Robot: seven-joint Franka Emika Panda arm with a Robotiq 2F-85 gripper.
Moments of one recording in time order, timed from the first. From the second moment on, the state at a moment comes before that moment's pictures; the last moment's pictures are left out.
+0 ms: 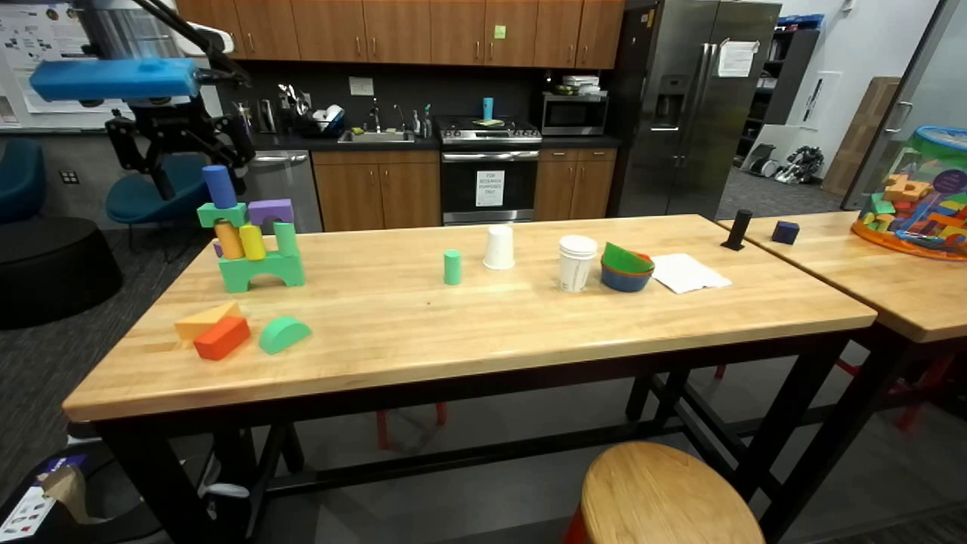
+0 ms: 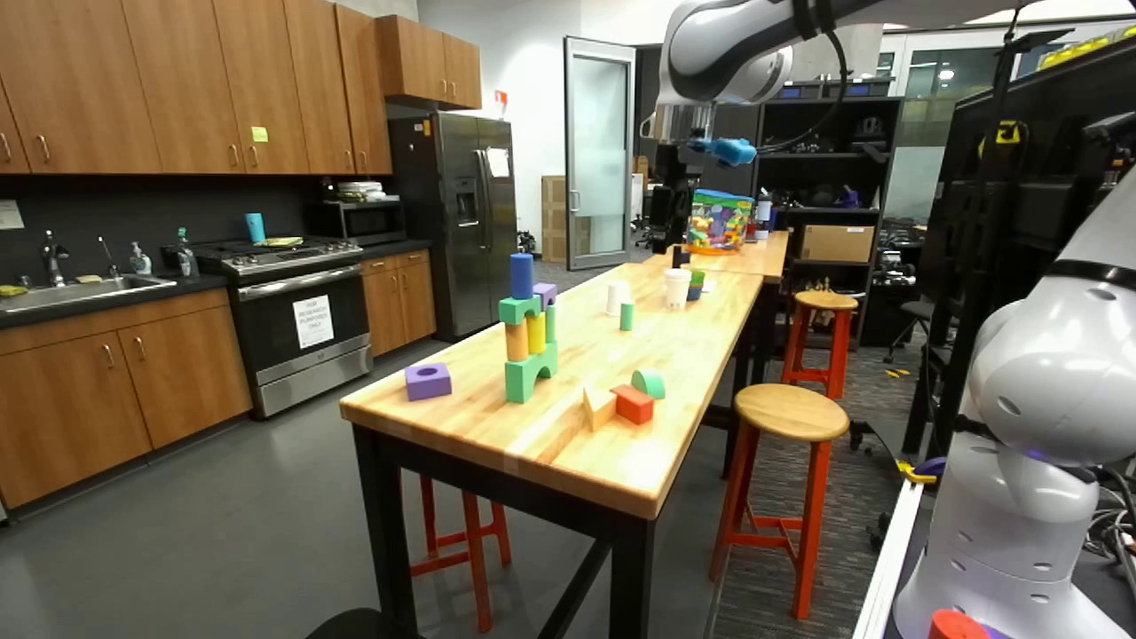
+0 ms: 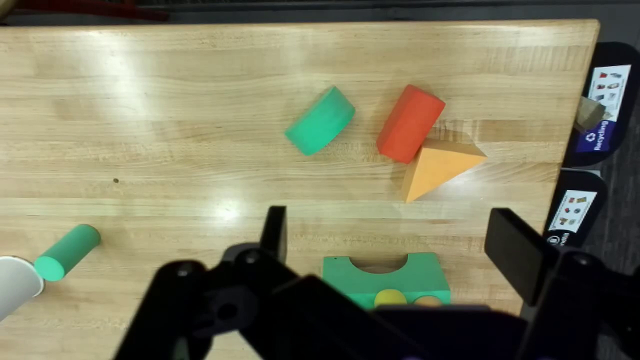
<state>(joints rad) -0.02 -0.39 -0.15 -2.19 -0.08 1.92 -0.37</state>
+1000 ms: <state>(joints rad) -0.15 -0.11 -0.18 -2.11 -0.16 2.23 -0.22</state>
